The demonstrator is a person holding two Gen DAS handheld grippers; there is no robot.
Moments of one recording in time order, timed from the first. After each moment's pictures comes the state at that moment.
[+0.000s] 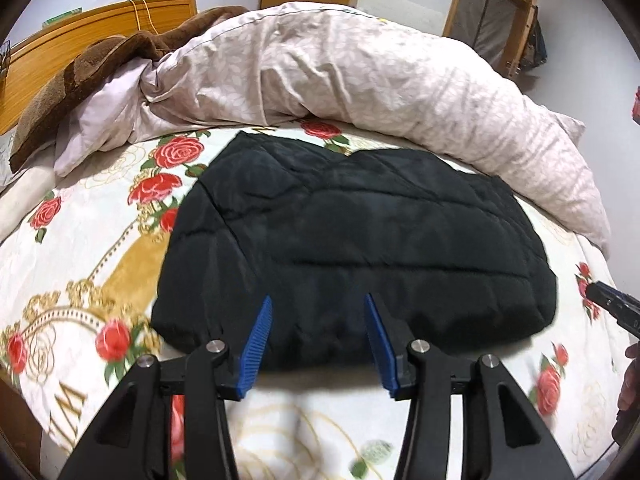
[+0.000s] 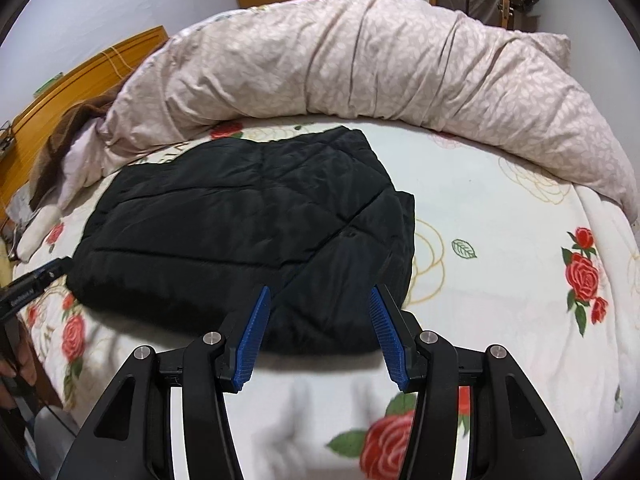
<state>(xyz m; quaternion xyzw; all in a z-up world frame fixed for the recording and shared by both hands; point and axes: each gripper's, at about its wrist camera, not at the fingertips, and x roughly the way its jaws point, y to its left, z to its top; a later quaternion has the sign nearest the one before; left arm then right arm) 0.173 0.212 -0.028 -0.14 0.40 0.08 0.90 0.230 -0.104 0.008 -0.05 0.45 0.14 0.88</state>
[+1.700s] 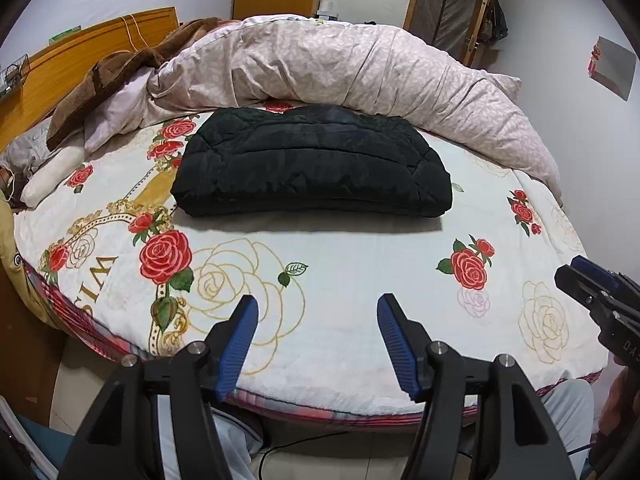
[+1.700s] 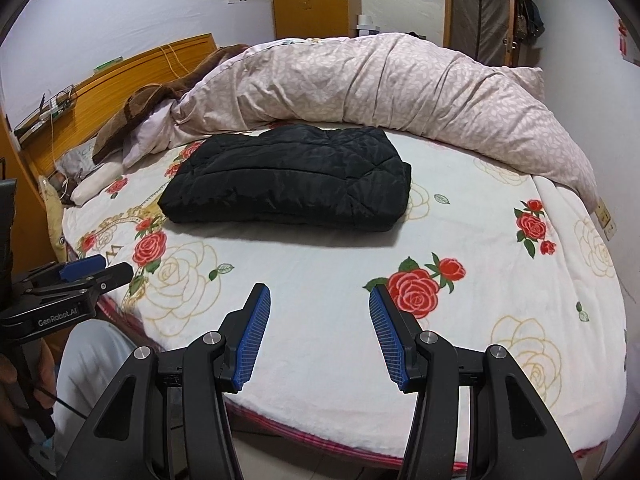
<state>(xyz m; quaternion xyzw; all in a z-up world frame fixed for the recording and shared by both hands) -0.022 0.076 0.032 -0.11 0.42 0.06 0.90 -0.001 -0.117 0.074 -0.08 0.42 0.17 0.89</state>
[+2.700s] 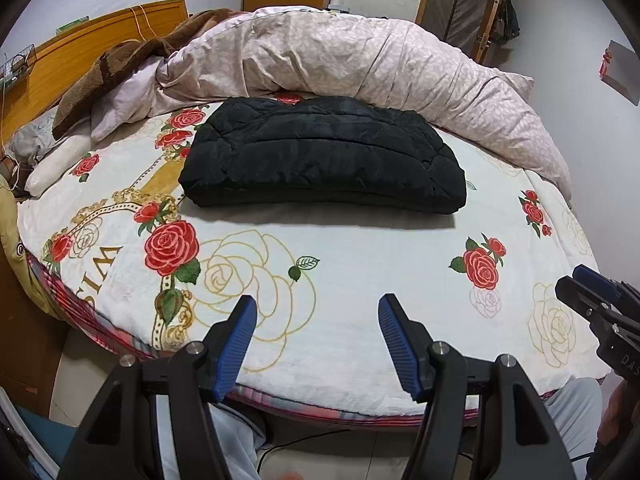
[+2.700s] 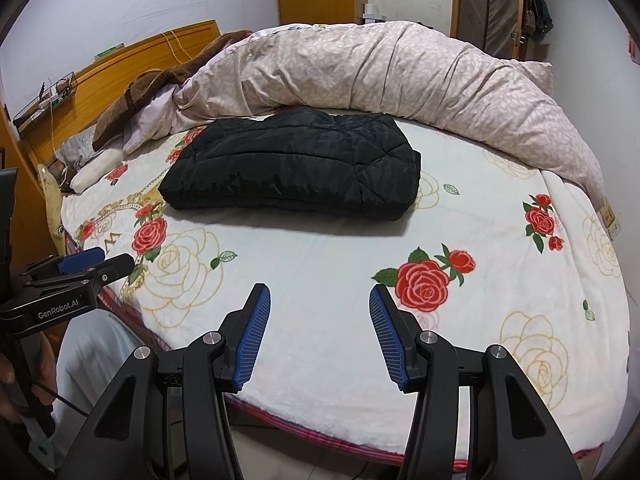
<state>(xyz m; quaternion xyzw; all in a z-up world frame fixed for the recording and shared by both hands) -0.018 0.083 0.020 -0.12 0.43 0.08 0.89 0.004 -0.107 0.061 -0.09 0.43 0.17 0.88</state>
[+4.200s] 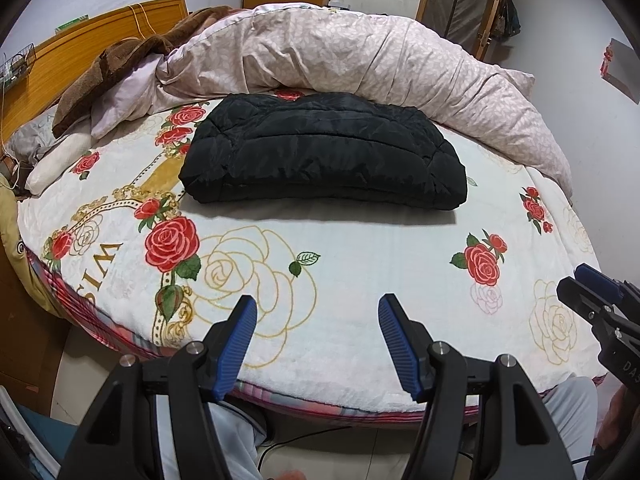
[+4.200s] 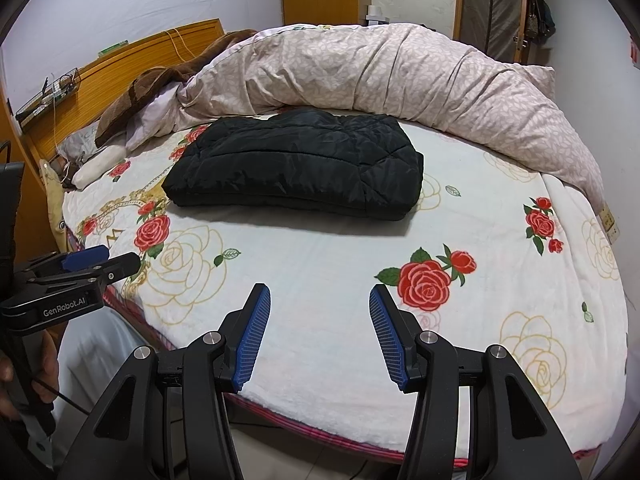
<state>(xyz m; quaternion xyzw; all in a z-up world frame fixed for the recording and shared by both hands) -0.017 0.080 0.020 -0.12 0.43 0.08 0.89 0.000 -0.106 0.062 -0.09 0.43 0.17 0.88</state>
